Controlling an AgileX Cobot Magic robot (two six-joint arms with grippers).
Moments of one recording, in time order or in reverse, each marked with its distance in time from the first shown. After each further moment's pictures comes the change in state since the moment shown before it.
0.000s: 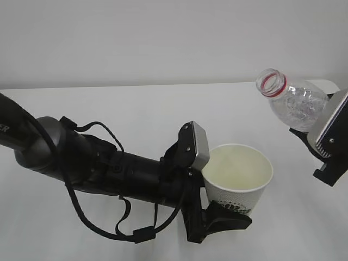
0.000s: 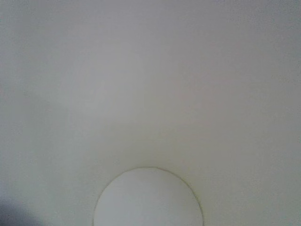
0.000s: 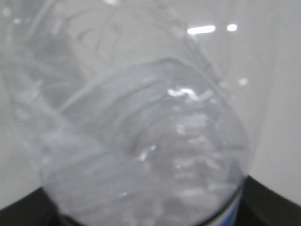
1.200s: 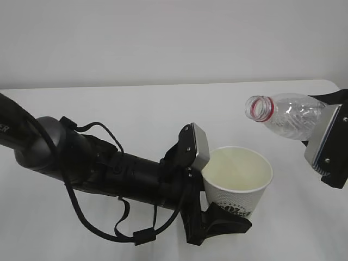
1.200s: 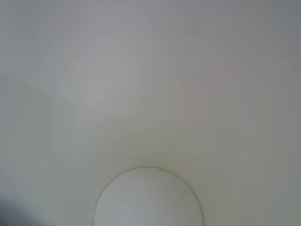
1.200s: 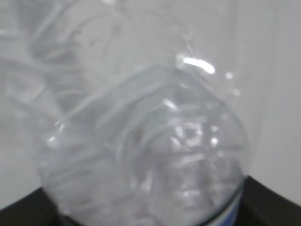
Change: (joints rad) left arm 0.000 0.000 0.000 0.032 0.000 -0.065; right arm 0.000 0.000 0.000 0.000 0.004 -0.242
